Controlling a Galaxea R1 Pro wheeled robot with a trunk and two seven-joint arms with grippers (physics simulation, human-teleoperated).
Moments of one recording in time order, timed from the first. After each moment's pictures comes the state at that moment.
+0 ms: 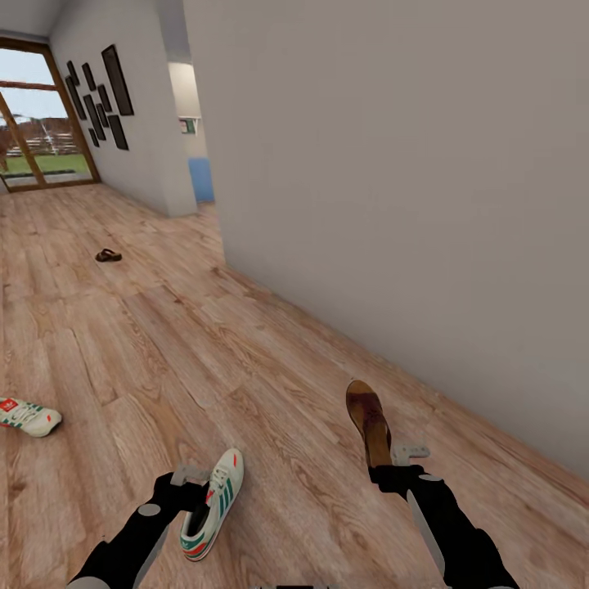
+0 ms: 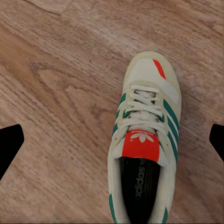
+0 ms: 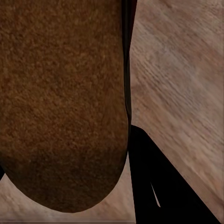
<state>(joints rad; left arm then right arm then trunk) -0.48 0.06 0.01 -0.53 -0.19 0.05 -0.05 -0.40 0.00 0.00 -0.94 0.00 0.51 0.00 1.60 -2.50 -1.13</state>
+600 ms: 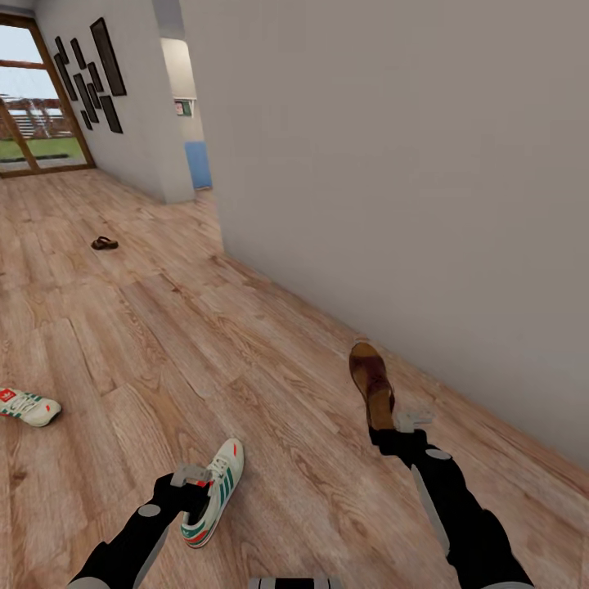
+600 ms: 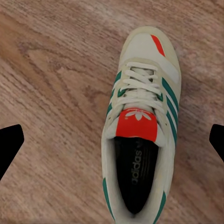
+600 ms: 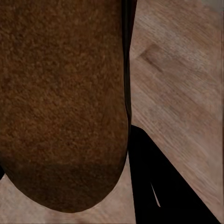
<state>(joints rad) -0.48 0.06 0.00 -0.53 -0.19 0.05 -0.05 -0.40 -0.01 0.00 -1.17 0.00 0.51 0.00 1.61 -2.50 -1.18</state>
